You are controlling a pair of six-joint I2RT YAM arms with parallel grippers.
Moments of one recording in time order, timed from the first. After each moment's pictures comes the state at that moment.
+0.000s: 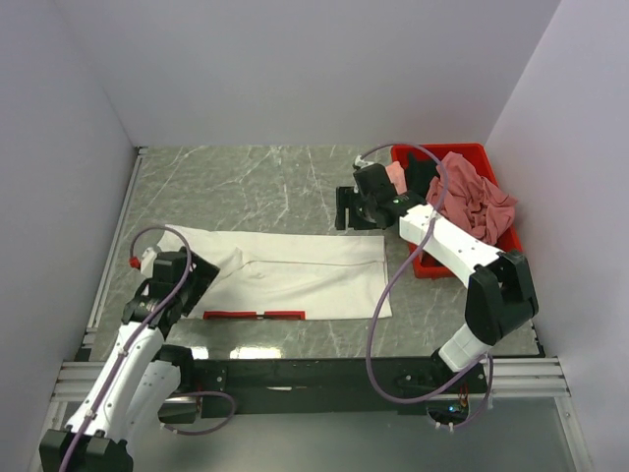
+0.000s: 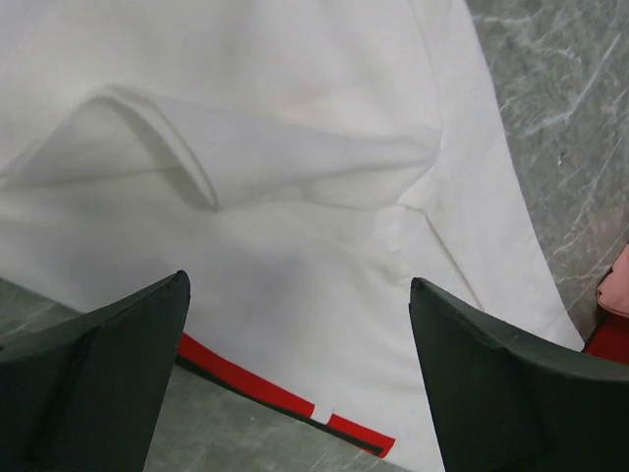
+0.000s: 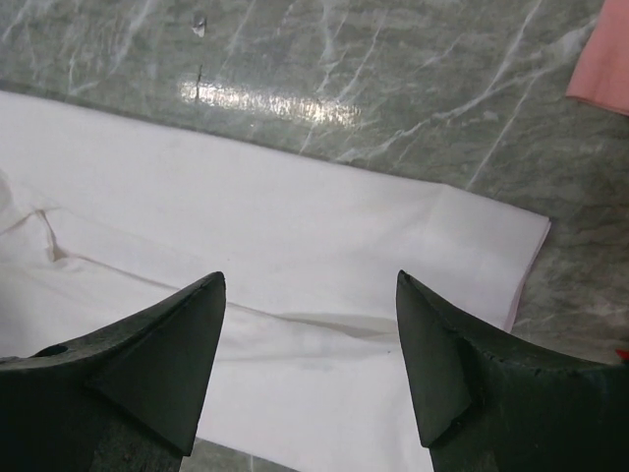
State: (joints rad) left arm -0.14 0.69 0.47 -0.58 -0.17 -1.05; right arm 0.52 1.59 1.25 -0.50 0.05 0.40
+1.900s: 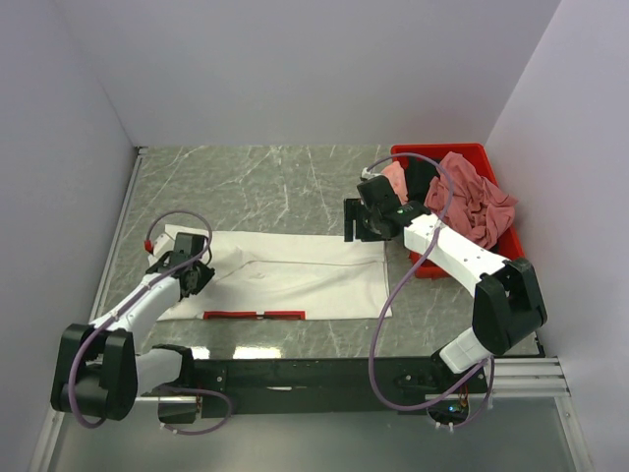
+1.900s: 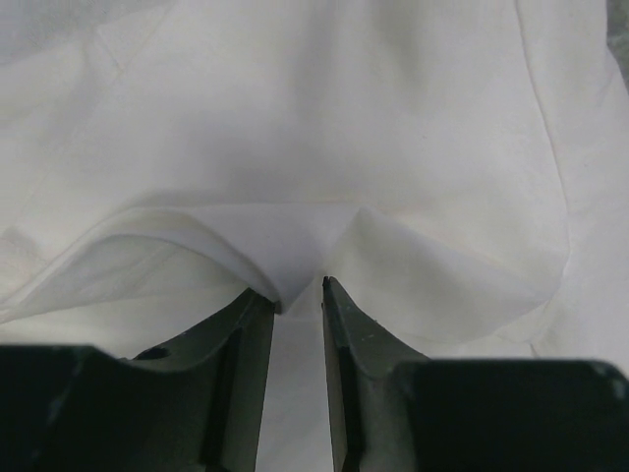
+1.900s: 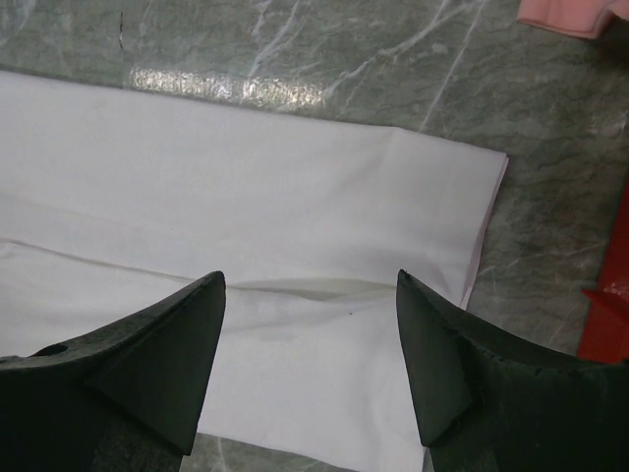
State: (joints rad) left arm -0.15 1.15 0.52 -0.39 -0.32 -1.00; right arm 0.53 1.52 1.14 -0.52 0.12 0.41
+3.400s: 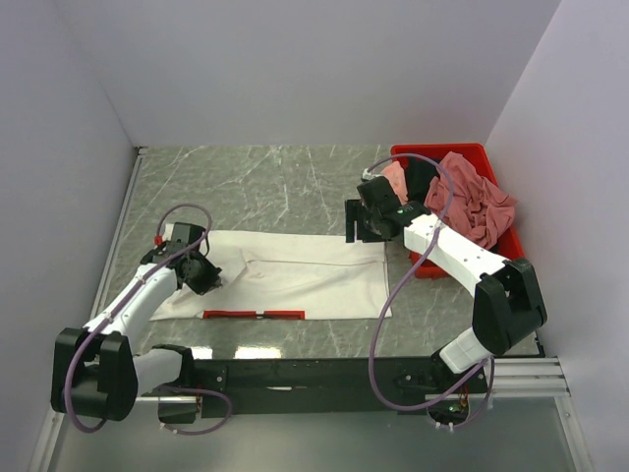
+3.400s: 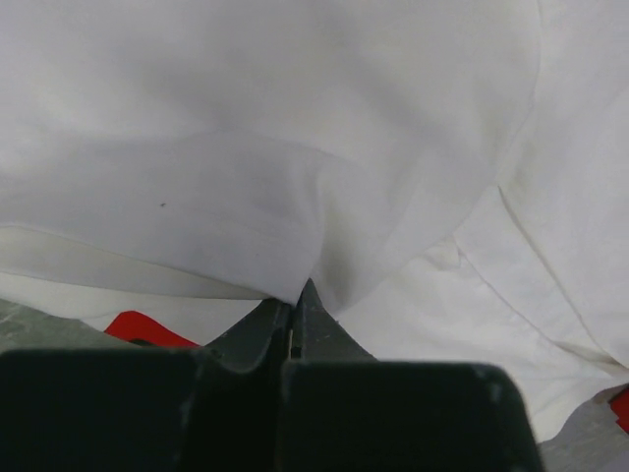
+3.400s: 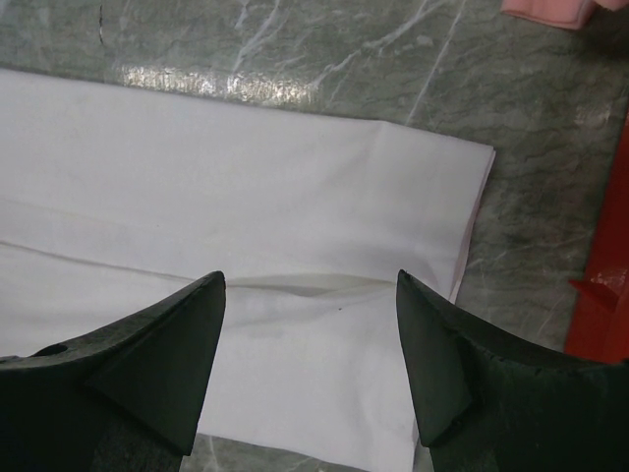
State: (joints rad) left arm -0.14 1.15 0.65 -0.63 -0.04 -0.95; right arm 0.53 1.52 1.14 -0.54 0.14 0.41
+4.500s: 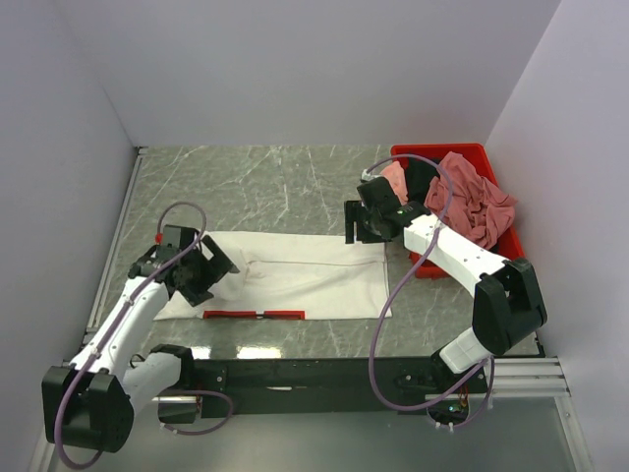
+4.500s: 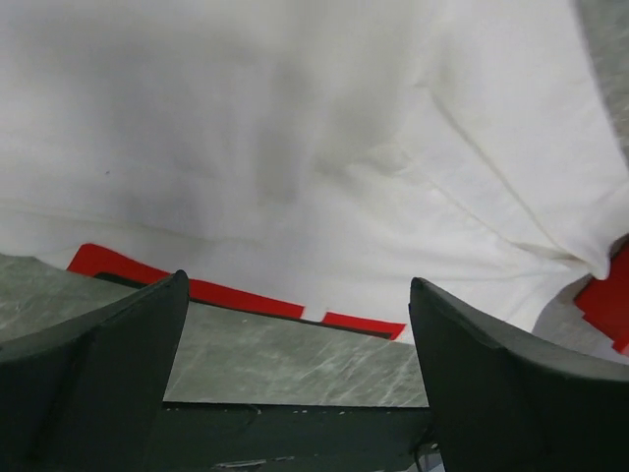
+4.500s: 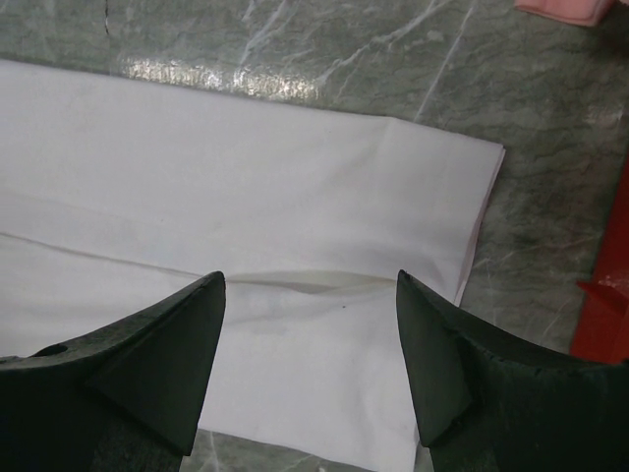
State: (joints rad) left arm -0.14 0.99 0.65 -0.73 0.12 -0.90; right arm 0.53 1.52 1.14 -0.54 0.13 0.40
